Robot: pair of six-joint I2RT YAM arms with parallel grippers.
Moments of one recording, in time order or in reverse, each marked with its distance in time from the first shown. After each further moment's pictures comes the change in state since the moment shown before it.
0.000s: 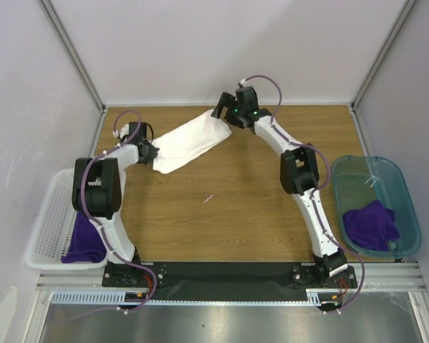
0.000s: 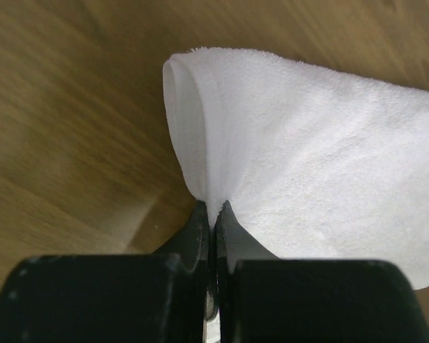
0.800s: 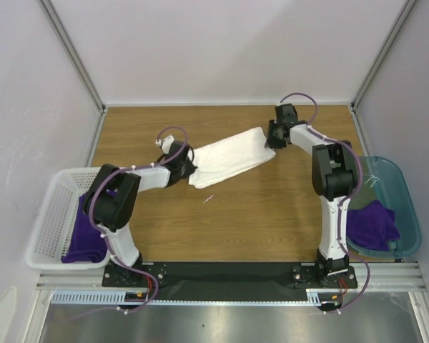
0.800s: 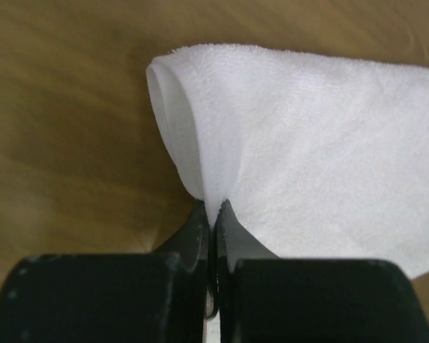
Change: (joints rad) left arm -0.401 -0.096 -0.256 0.282 -0.055 -0.029; right arm -0.219 -0.437 -0.764 -0.050 0.072 -0.310
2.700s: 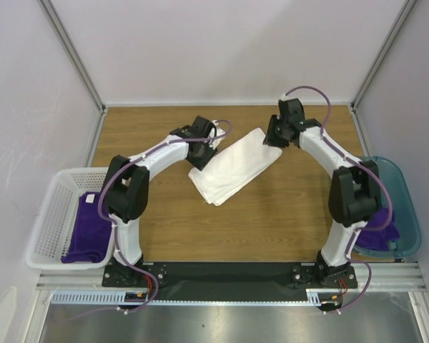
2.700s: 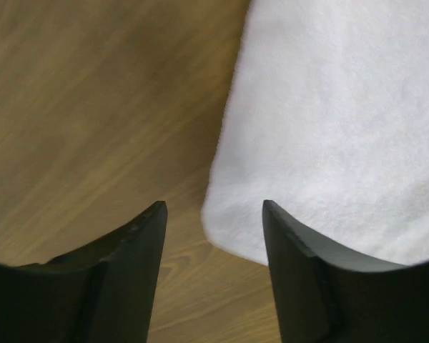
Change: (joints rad) left arm -0.101 0.154 0.568 -0.727 0.114 1.111; right arm 0.081 -0.394 -0.181 -0.130 -0.005 0.106
